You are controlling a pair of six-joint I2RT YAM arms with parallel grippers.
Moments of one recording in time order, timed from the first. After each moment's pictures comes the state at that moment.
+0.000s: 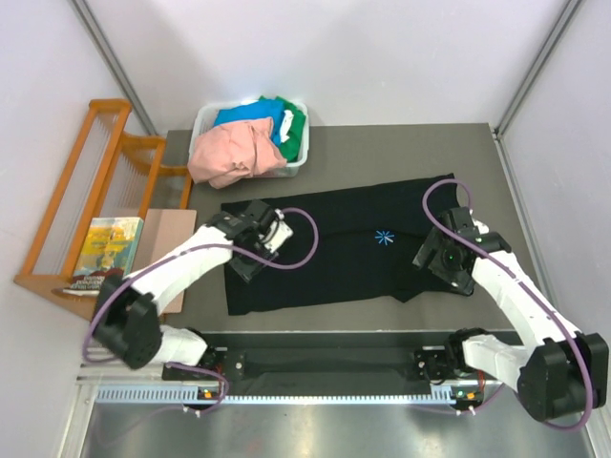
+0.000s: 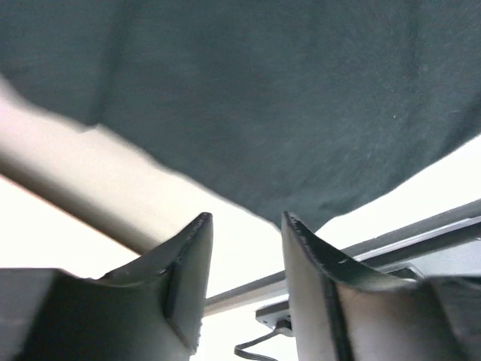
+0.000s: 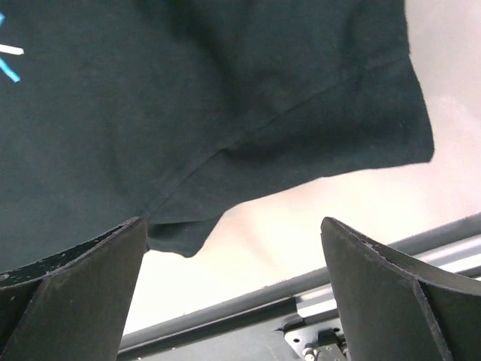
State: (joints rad) left arm -0.58 1.43 0.98 -0.95 -0.15 0.24; right arm 0.21 1.05 0.76 -0.90 0.18 0.75
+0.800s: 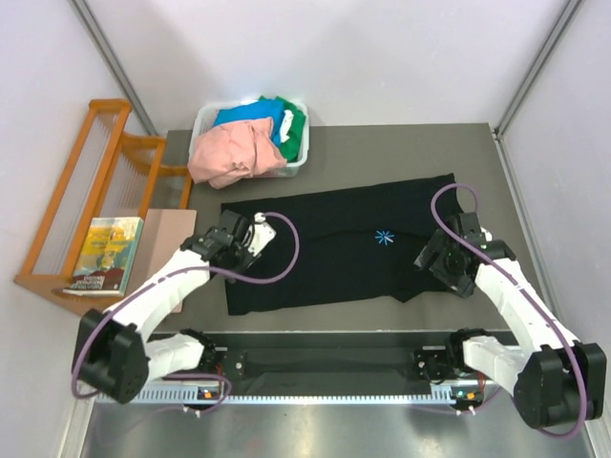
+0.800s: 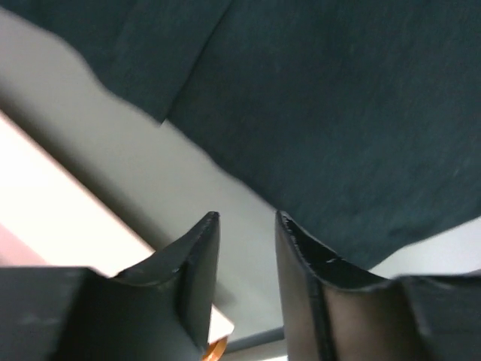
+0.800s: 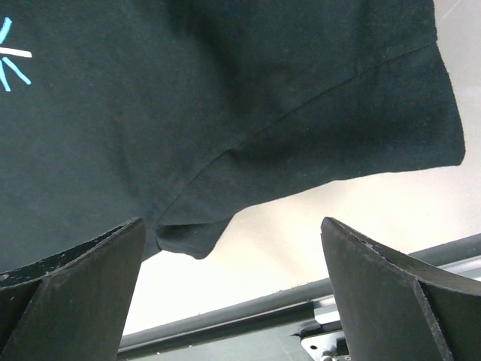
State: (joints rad) left arm -0.45 1.14 0.76 -0.74 -0.19 0.39; right arm 0.14 1.02 0.69 -0.84 0.09 0.76
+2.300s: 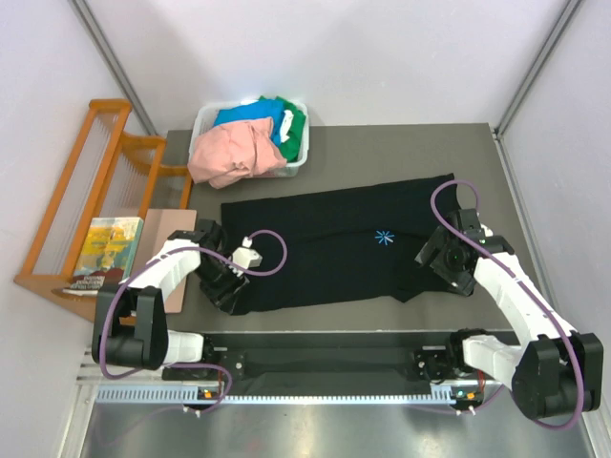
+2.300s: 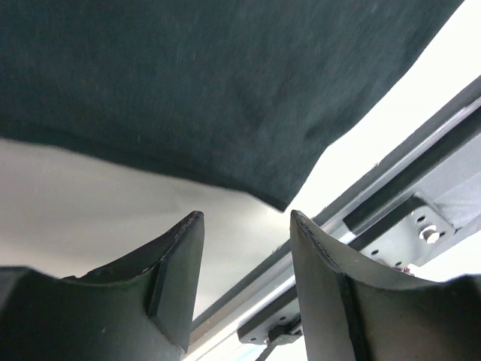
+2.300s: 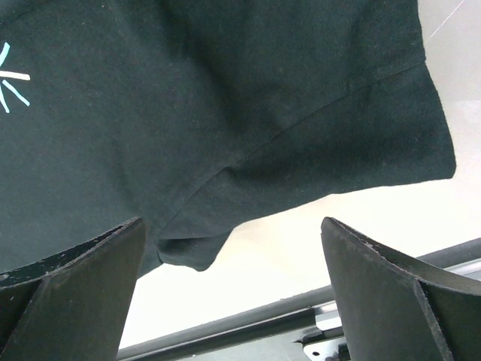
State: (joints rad) left arm -0.10 1.34 0.71 -0.97 0.28 0.71; right arm 0.13 1.06 0.71 -0.83 0.11 0.76
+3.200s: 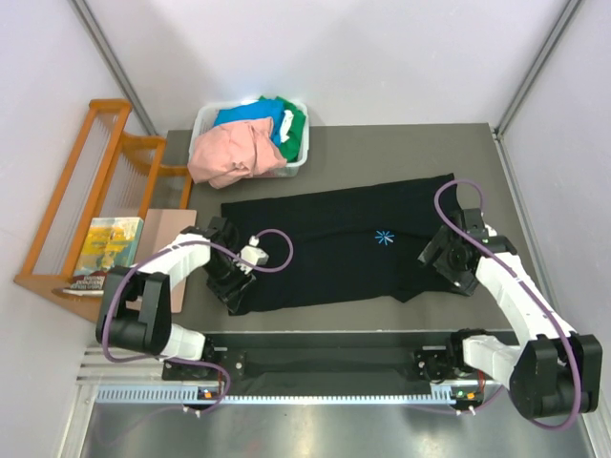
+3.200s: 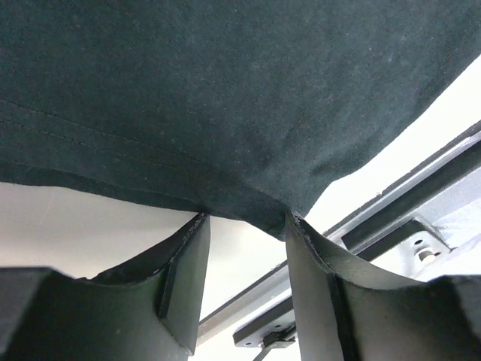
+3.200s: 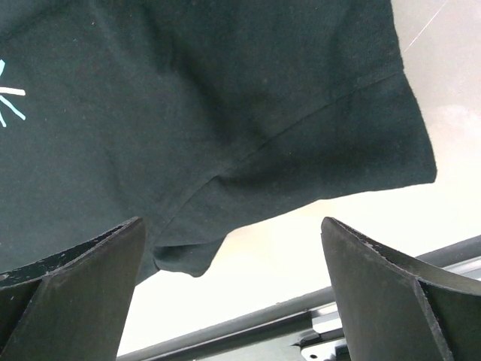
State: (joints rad) left arm -0.20 1.42 0.73 -0.91 0.24 0.60; right arm 0.09 1.06 0.71 -0.83 0.12 0.75
